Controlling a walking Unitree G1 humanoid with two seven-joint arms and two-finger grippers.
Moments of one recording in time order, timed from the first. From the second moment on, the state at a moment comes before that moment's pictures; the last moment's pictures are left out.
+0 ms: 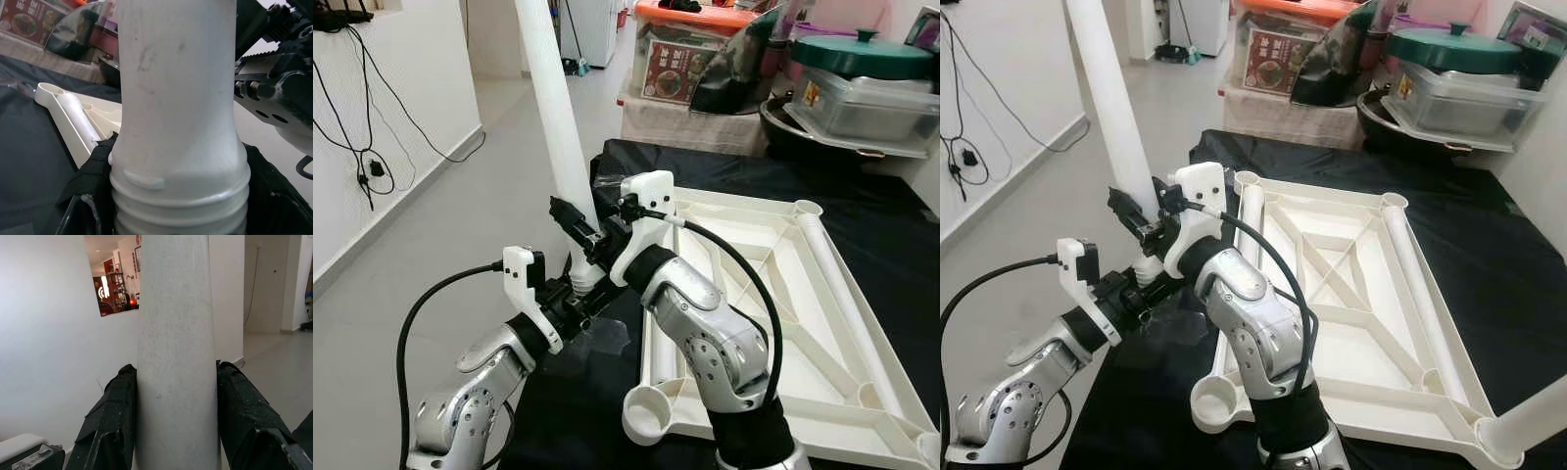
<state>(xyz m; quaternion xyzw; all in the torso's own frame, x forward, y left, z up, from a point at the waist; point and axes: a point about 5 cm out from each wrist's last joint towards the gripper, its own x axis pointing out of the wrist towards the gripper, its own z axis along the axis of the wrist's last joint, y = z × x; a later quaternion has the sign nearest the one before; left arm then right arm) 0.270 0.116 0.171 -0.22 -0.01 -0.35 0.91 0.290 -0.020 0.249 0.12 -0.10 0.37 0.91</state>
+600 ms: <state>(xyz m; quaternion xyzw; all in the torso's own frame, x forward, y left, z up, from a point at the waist) 0.275 0.130 0.167 -0.03 -0.02 -0.31 0.95 0.292 -0.029 0.232 0.17 -0.02 0.38 0.91</state>
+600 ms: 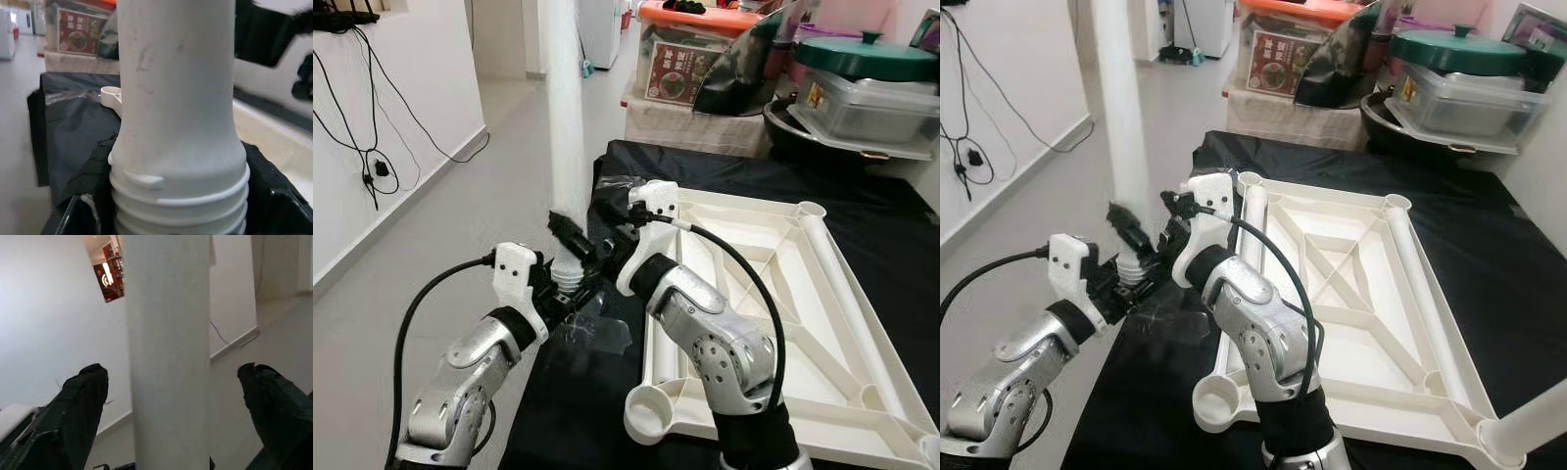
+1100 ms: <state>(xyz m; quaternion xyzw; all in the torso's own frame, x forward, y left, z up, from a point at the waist) 0.258 0.125 0.140 0.08 0.01 -0.37 0.92 0.302 -0.056 0.231 0.32 0.04 0.38 0.87</state>
